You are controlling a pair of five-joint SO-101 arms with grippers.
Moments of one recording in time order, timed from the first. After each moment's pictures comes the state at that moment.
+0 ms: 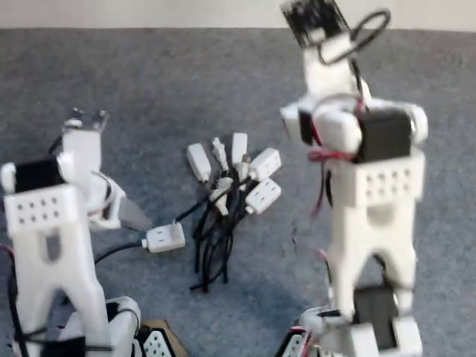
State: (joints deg) left arm -18.6 -35.2 29.0 96.3 -56.6; right arm -15.8 -14.6 -28.4 99.0 15.4
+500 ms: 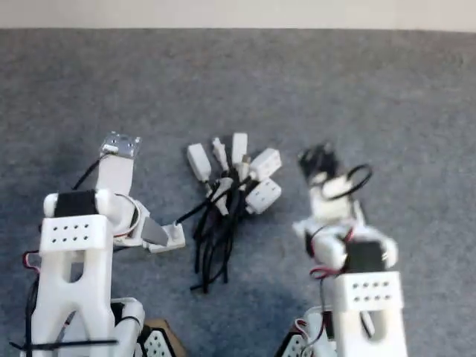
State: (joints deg) left arm -12.4 -40.5 50.2 76.1 -57.1; right arm -9.6 -63.9 63.6 66.4 18.9
